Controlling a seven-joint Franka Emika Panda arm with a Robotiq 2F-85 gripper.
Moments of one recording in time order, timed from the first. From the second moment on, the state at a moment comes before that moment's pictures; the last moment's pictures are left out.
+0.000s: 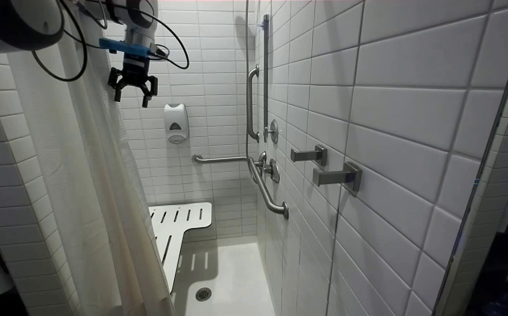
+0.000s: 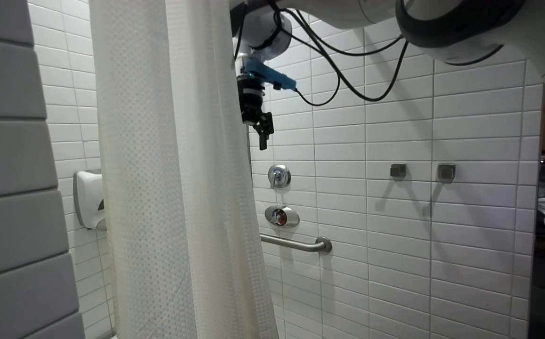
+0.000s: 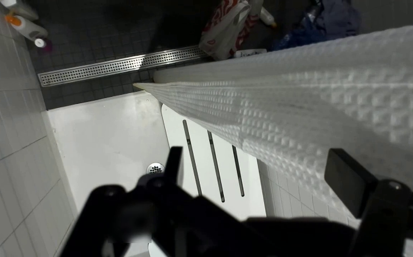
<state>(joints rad) 0.12 0.45 -0.02 -1.05 0.20 1.30 -0.03</state>
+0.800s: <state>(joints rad) 0.03 0.44 -0.05 -1.03 0.33 1.55 0.12</state>
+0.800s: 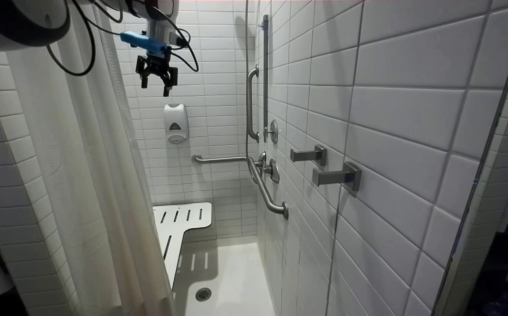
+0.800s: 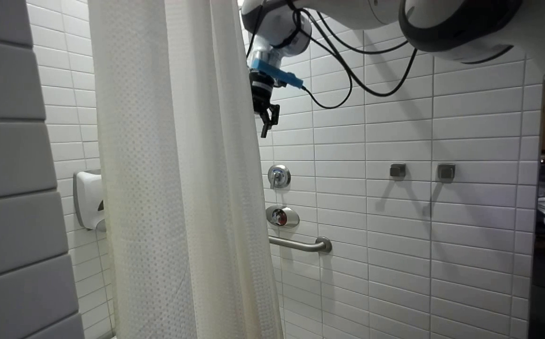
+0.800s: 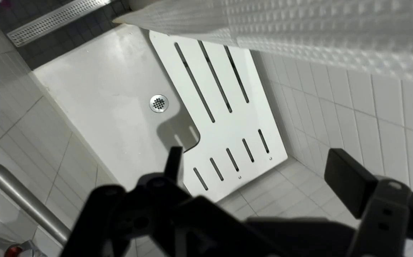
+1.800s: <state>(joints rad) -0.01 0.44 0.01 -1.08 0.52 1.58 -0.16</state>
